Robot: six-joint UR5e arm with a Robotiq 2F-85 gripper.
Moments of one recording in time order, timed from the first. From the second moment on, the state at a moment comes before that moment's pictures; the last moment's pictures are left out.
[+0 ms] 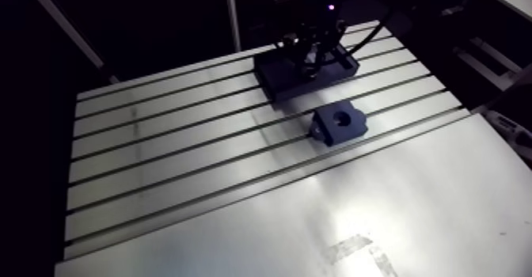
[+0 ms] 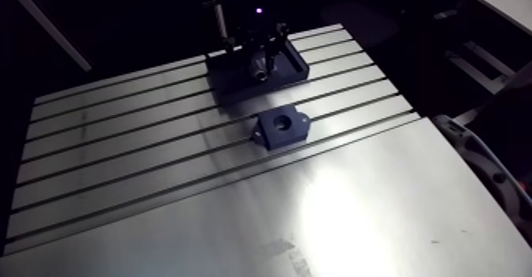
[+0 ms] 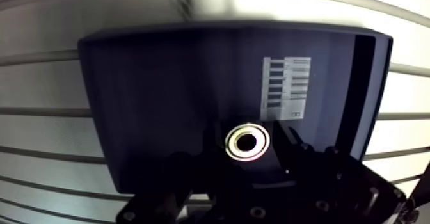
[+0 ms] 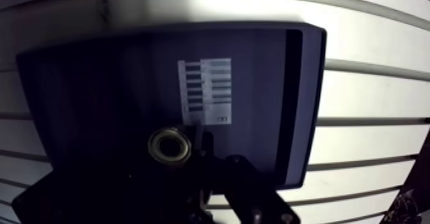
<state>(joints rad) -0.37 -1.00 1.66 -2.16 -1.62 -1.97</state>
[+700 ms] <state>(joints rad) -0.37 -1.00 1.67 -2.16 -1.62 -1.97</state>
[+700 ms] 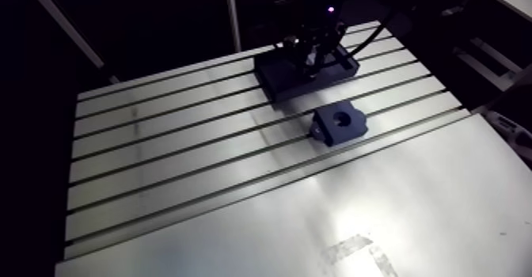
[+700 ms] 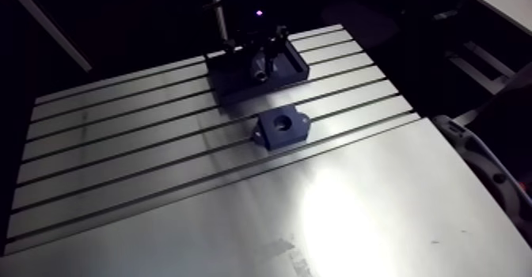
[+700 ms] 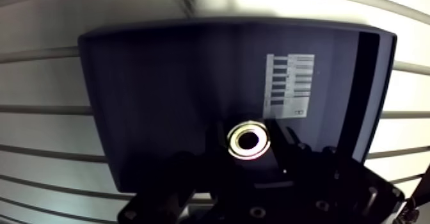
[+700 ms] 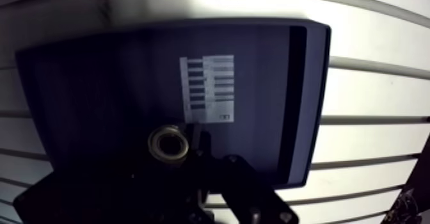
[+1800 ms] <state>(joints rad) -0.35 -1.06 1.64 -2.12 -1.62 -1.97</state>
